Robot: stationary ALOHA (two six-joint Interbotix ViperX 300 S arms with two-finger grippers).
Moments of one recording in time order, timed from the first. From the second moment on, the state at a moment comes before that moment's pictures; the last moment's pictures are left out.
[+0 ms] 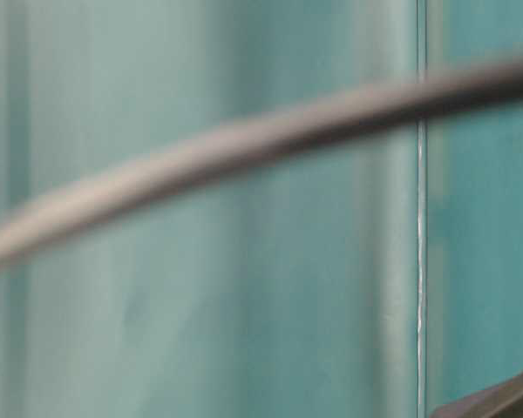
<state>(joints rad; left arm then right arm) -0.33 0.09 0.96 -0.06 -0.71 -0.10 0.48 0.14 0.96 0.60 -0.80 0.00</state>
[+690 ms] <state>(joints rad) -0.30 0.21 0.91 -0.06 -0.76 -0.10 0.48 0.15 0.96 0.60 -0.81 0.00</state>
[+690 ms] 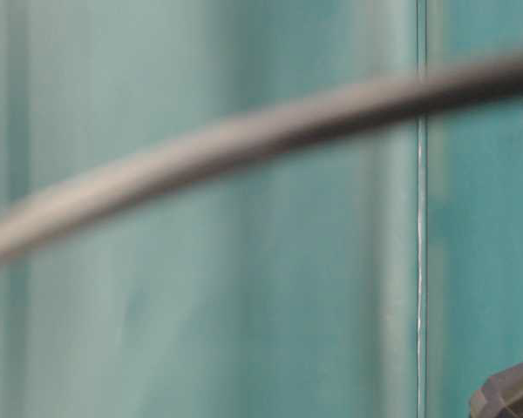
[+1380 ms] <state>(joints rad) -0.29 0.21 0.91 -0.06 -0.76 -0.10 0.48 0.17 0.95 0.60 -0.83 -0.01</state>
